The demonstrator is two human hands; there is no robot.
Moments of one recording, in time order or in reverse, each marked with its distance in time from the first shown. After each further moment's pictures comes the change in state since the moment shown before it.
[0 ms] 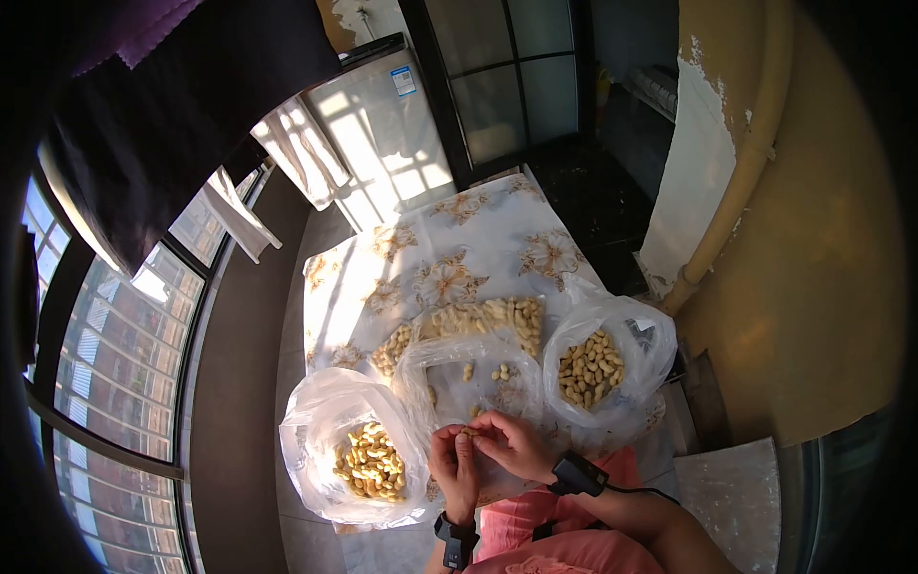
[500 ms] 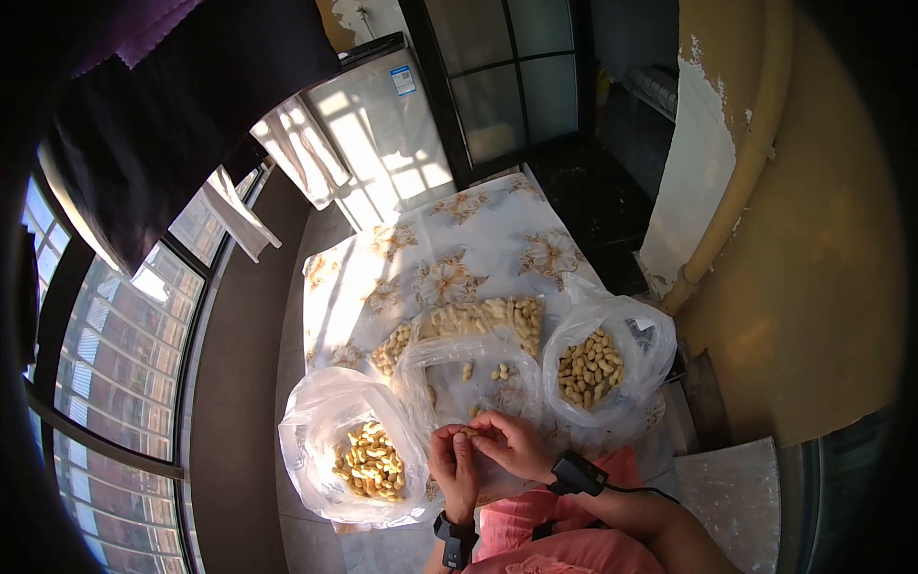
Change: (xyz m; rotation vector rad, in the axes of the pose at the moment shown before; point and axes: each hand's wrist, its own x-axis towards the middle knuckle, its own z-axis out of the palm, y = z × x) left_hand 0.000 0.001 0.000 0.041 0.012 0.000; right_hand 0.000 -0.004 -0.001 -0.011 -0.010 0.009
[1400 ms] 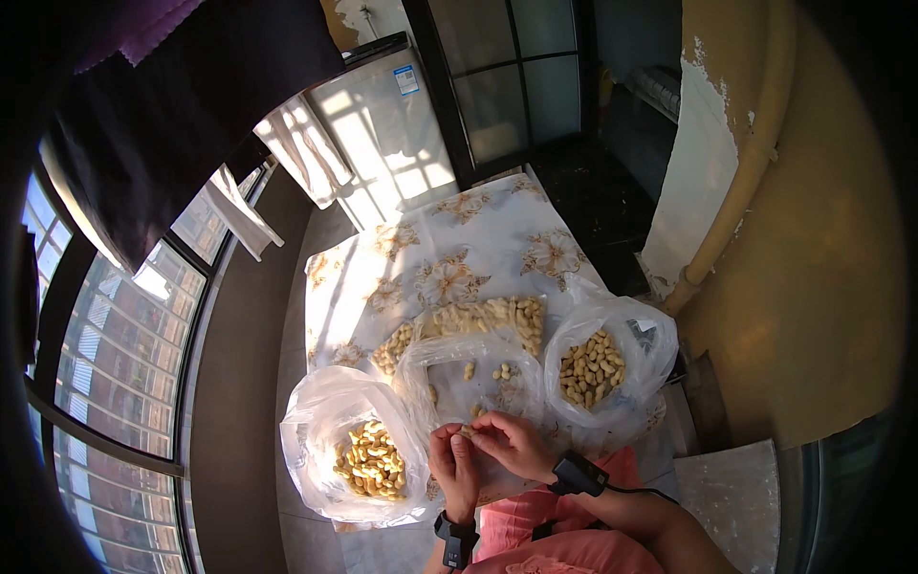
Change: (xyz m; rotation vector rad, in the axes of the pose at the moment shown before) left_hand 0.000 0.003 0.001 0.023 0.043 0.047; right_hand 0.001 -0.003 0.001 -0.059 0.033 -0.020
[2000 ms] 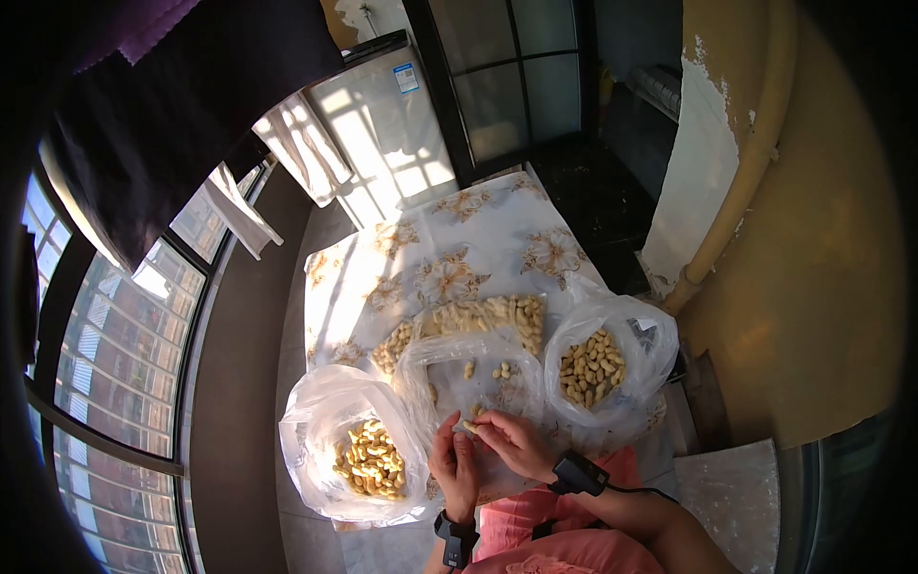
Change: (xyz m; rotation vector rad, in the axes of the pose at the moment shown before) left_hand 0.000 -0.002 -0.002 0.049 -0.032 -0.033; right_hand 0.000 -0.004 -0.001 0.078 -0.013 0.084
